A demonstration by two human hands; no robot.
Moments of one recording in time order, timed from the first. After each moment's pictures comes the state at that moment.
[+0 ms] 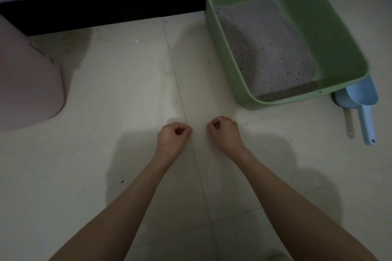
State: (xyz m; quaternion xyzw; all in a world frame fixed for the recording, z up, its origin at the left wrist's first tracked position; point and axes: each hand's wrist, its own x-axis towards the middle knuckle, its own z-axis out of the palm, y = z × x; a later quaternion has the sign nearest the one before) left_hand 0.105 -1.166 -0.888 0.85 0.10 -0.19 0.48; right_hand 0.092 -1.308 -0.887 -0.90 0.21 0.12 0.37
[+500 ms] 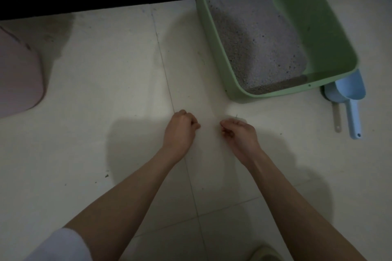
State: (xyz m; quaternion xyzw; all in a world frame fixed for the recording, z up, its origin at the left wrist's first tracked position) left_hand 0.105 -1.210 -0.900 0.93 -0.08 -0.17 0.30; right_hand 0.060 -1.351 -0.887 -0.50 0.41 0.05 0.76
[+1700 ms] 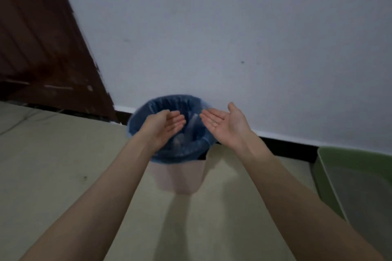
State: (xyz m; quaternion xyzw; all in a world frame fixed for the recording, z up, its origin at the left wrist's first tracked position) left_hand 0.188 -0.871 -0.576 0.55 0.24 0.01 0.80; right_hand 0.229 -1.027 -0.568 -0.39 0.09 0.28 0.88
